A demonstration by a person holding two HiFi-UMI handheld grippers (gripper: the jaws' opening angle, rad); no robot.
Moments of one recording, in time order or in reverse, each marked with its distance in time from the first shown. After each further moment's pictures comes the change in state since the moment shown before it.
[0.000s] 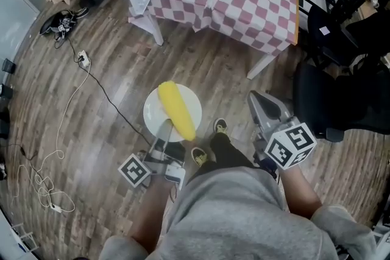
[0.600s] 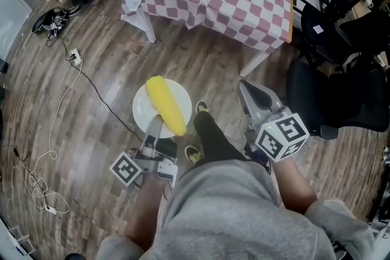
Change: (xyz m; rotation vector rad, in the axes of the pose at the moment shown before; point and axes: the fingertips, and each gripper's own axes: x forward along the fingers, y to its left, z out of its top) left arm 0.000 -0.001 0.016 -0.004 -0.030 -0.008; right arm 0.023 0.010 0.014 -0.066 -0.013 0.000
